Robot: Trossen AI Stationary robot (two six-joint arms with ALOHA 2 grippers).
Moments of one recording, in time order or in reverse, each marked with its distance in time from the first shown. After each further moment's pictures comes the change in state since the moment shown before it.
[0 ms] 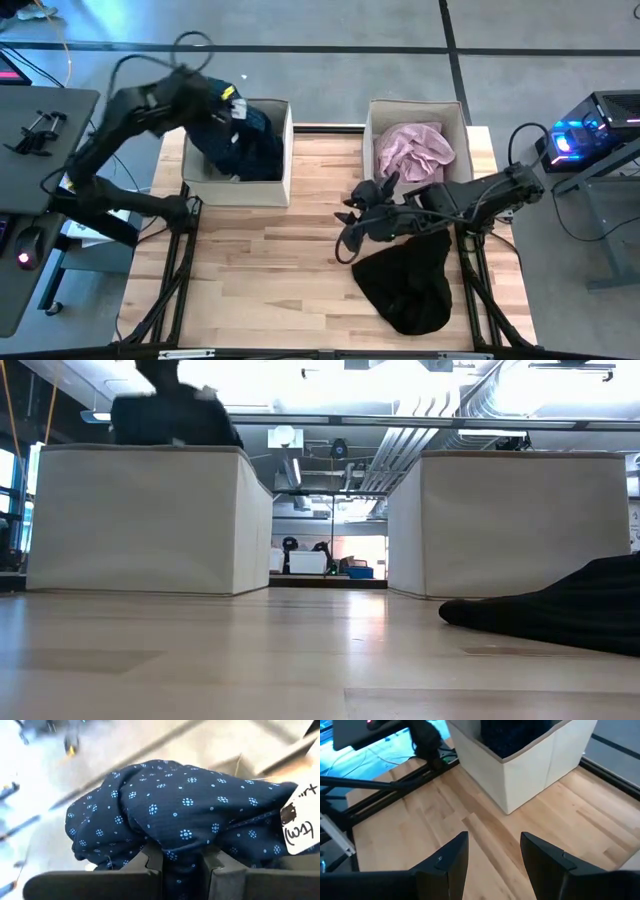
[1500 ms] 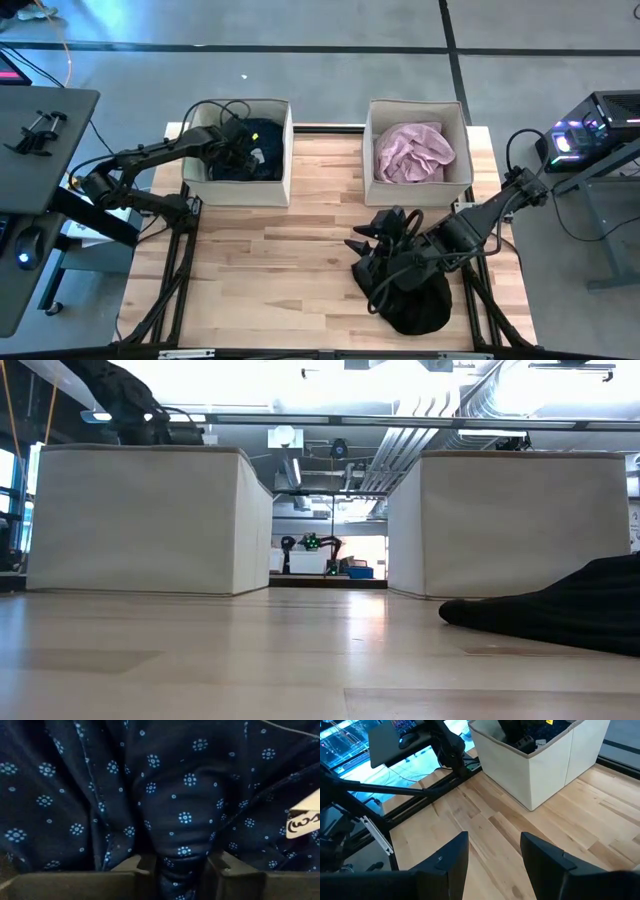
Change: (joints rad) left arm 0.194 0.087 -0.930 0.618 0.457 -0.178; right arm 0.229 0.000 0.000 -0.002 0.191 0.199
